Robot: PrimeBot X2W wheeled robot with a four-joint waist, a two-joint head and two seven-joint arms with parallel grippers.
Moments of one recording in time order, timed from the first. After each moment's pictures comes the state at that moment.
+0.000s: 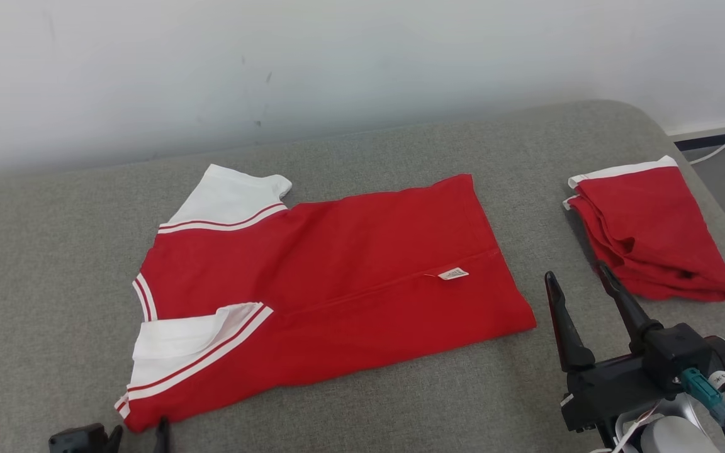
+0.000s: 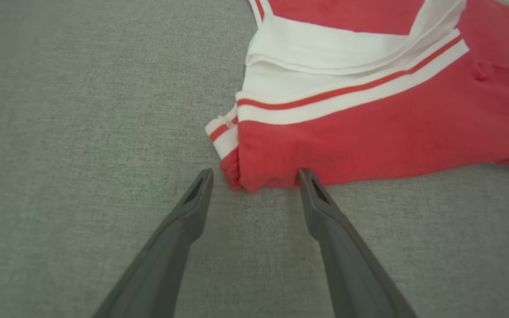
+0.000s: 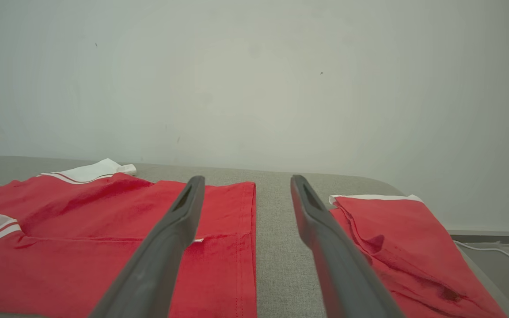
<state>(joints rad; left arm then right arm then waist) -0.01 0.13 -0.11 0.39 -0.23 0.05 0.05 -0.11 -0.25 0.25 0.10 0.30 -0.10 -0.24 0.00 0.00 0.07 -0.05</state>
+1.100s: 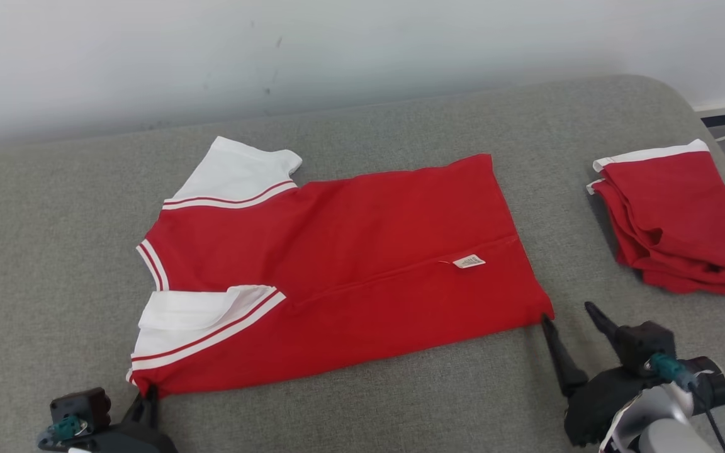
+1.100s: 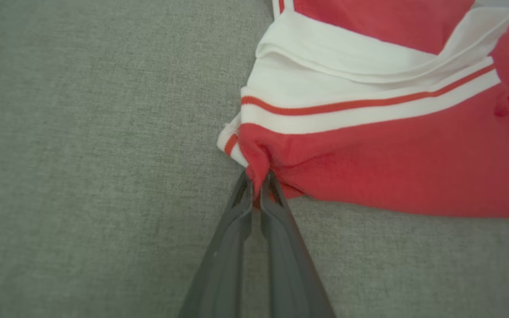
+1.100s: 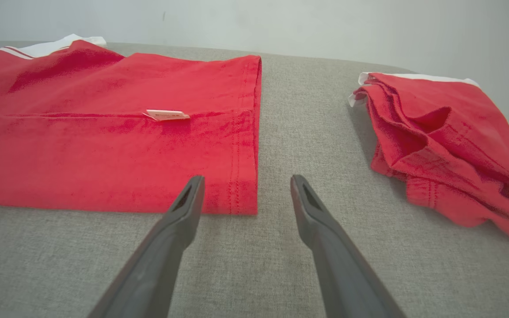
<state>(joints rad) -0.11 0.12 -0.11 0.44 -0.28 0.04 0.10 -0.15 -0.26 0.28 0.31 0.32 -0.05 -0.09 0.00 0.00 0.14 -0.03</state>
